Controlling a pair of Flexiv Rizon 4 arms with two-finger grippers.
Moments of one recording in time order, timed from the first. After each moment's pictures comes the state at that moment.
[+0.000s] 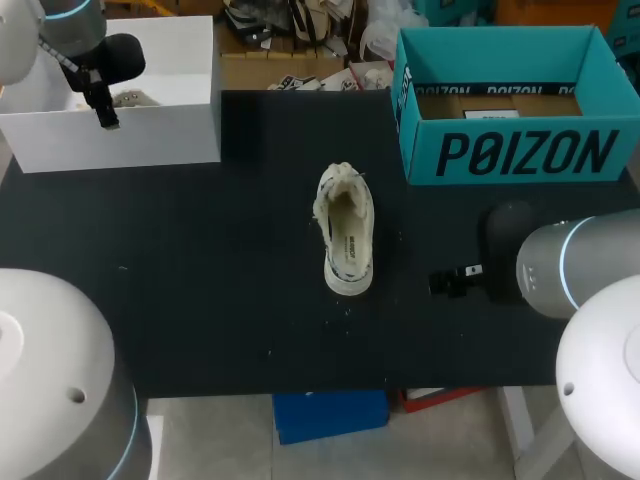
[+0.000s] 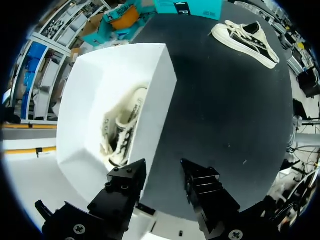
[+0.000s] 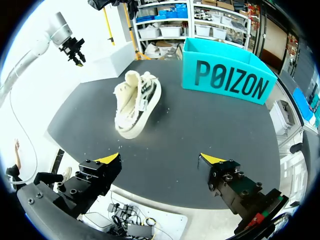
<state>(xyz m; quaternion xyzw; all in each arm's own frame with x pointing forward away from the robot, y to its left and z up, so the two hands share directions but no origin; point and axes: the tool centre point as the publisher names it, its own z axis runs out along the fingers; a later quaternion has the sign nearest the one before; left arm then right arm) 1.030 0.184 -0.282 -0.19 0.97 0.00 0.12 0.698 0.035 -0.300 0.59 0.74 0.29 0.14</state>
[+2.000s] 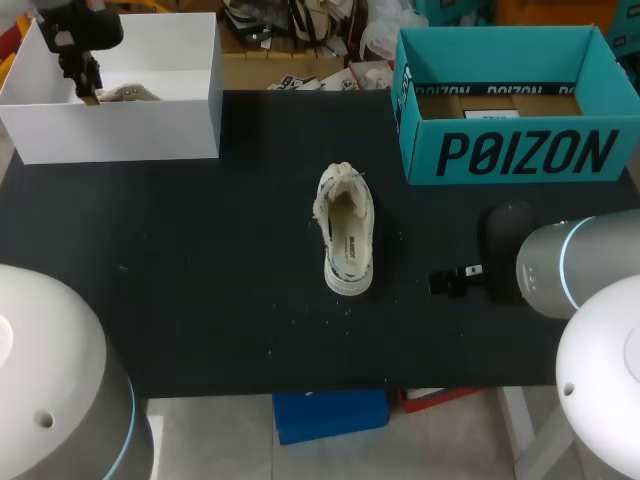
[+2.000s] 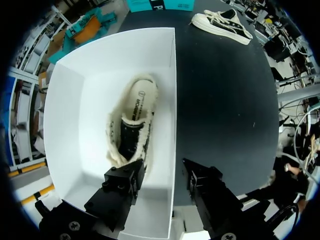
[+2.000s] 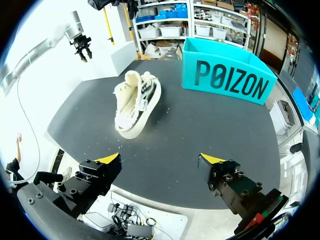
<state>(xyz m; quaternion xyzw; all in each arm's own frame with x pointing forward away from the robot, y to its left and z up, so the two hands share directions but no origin) 1.109 0.225 -0.295 -0.03 1.00 -0.01 0.02 0.698 0.035 -0.301 0.59 0.74 0.29 0.14</state>
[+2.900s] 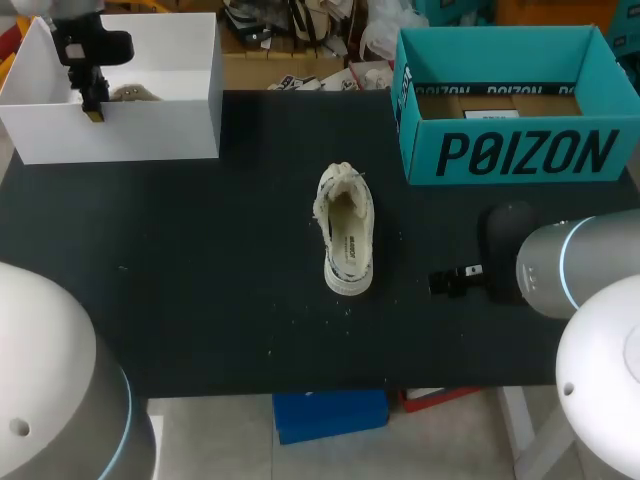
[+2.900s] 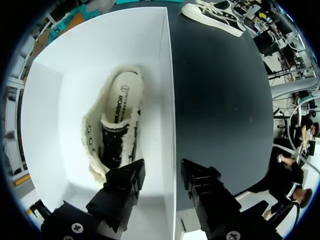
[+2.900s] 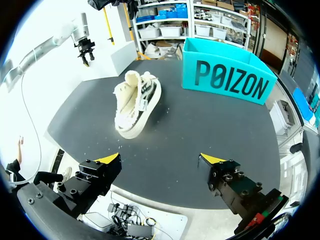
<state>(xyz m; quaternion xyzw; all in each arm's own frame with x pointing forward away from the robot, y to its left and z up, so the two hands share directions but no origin) 1.098 0.222 -0.332 -0.01 1.00 0.00 -0.06 0.698 0.035 -0.301 0.59 0.74 0.29 0.14</state>
